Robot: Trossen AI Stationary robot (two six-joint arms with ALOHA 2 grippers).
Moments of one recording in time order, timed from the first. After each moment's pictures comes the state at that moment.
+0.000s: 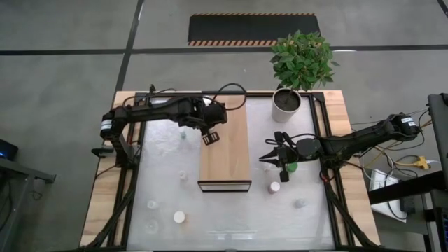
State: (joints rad) left arm 0.12 1.75 1.83 -1.30 -0.40 -0.22; right arm 0.19 0.99 0.45 0.20 0.12 -0.09
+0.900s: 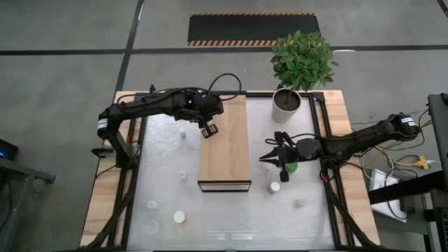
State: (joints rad) left arm 0.16 1.71 1.84 -1.29 -0.40 -0.23; right arm 0.19 0.99 0.45 0.21 0.12 -0.09
